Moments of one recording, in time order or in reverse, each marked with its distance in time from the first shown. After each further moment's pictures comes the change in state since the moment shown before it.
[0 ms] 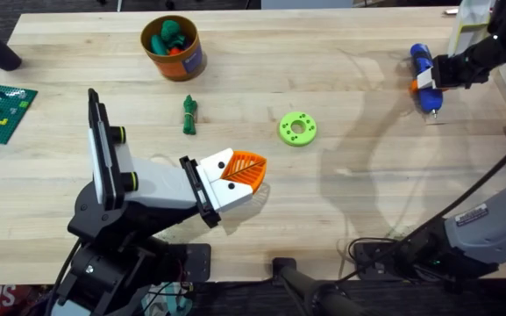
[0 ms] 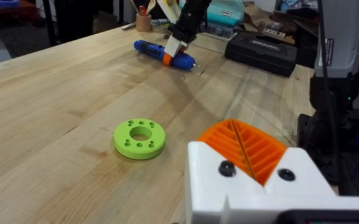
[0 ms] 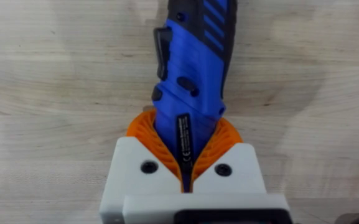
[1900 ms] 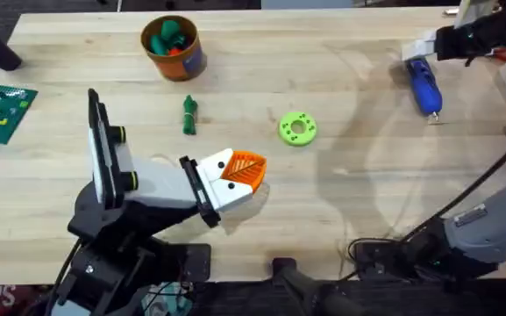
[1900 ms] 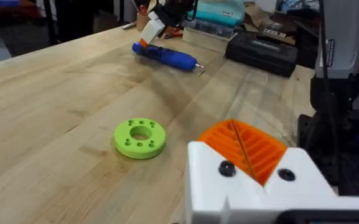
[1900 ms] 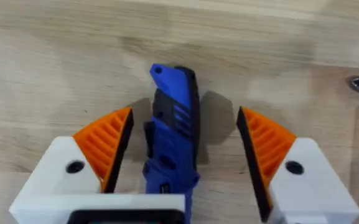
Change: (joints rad) left arm 0.000 0.000 0.000 -0.003 0.000 -0.004; right arm 0.025 -0.004 0.058 0.208 -0.079 0.003
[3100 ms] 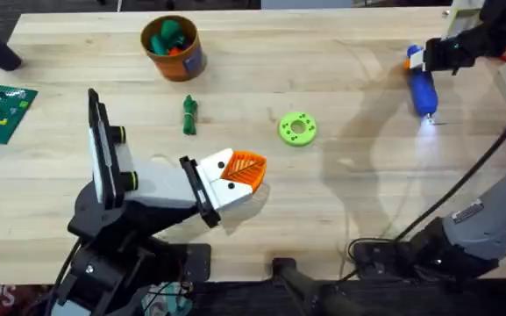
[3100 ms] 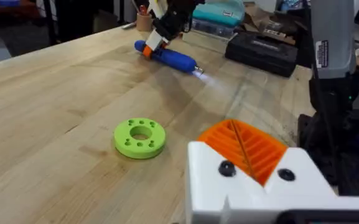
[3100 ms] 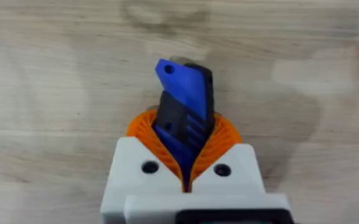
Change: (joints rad) left arm 0.000 0.000 0.000 0.000 0.000 0.000; right arm 0.004 0.100 0.030 -0.040 -0.007 0.050
